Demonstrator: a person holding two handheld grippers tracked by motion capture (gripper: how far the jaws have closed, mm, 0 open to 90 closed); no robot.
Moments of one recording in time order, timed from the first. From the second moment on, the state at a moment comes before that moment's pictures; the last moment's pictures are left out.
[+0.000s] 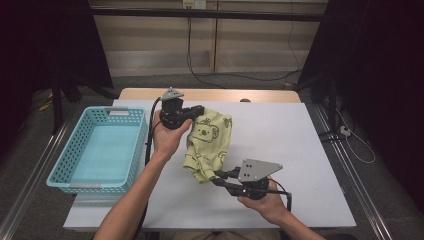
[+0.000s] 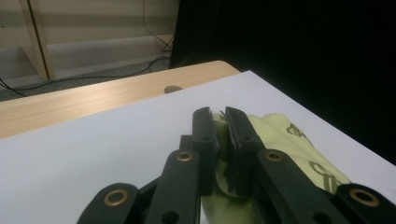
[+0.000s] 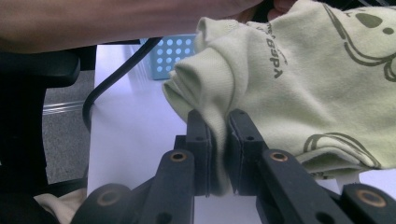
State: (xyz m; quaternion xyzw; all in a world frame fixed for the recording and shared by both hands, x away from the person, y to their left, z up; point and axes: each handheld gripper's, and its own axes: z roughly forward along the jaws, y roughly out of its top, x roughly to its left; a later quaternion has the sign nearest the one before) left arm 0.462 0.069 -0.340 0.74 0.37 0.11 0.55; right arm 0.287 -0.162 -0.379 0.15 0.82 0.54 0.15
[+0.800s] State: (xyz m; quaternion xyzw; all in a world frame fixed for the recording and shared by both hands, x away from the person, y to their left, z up) left arm 0.465 0.098 -0.327 0.74 0.38 0.13 0.54; right arm 0.301 -0.129 -0.366 0.12 0.81 0.55 0.15
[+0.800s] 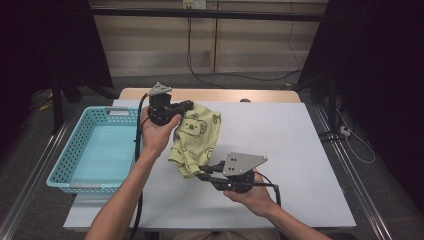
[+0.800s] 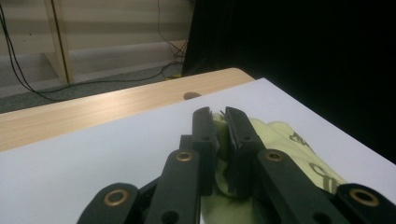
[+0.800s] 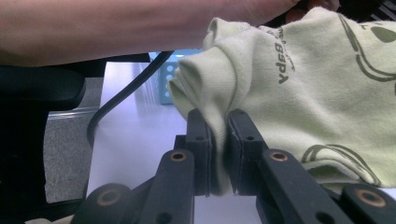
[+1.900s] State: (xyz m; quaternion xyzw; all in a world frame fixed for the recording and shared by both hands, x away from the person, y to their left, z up) left arm 0.465 0.160 -0.314 0.71 0.42 0.16 0.54; right arm 0.322 -0.078 -0.355 0.08 0.80 0.57 0.13
